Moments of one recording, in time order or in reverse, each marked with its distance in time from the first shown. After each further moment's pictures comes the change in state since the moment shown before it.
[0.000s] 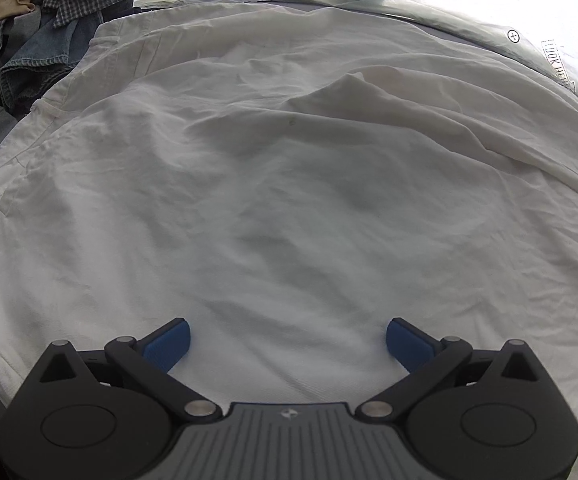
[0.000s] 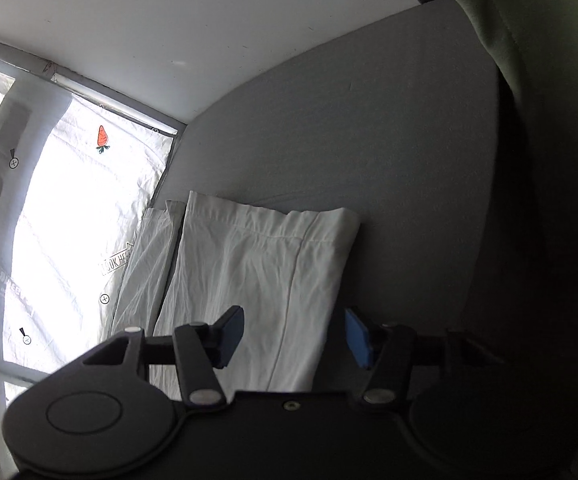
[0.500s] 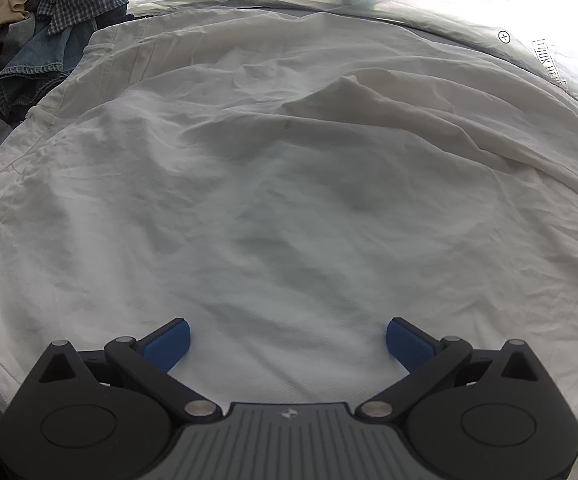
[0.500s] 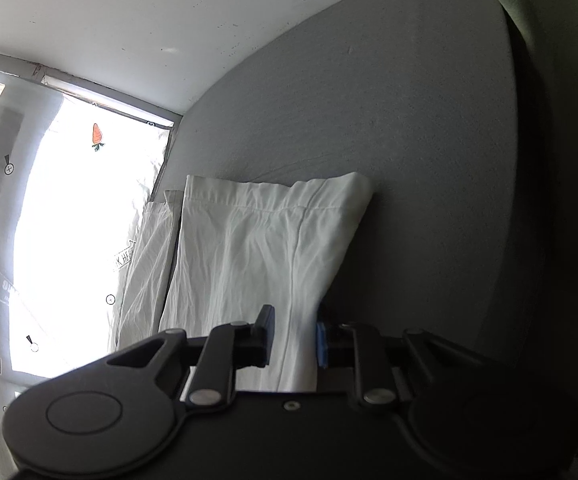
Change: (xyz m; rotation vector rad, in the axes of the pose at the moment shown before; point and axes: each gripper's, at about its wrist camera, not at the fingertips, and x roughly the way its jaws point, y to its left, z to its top) left arm 0.002 0.003 -0.003 0.022 -0.026 -0.019; right arm 0.020 -0.007 -0.008 0.102 0.029 0.059
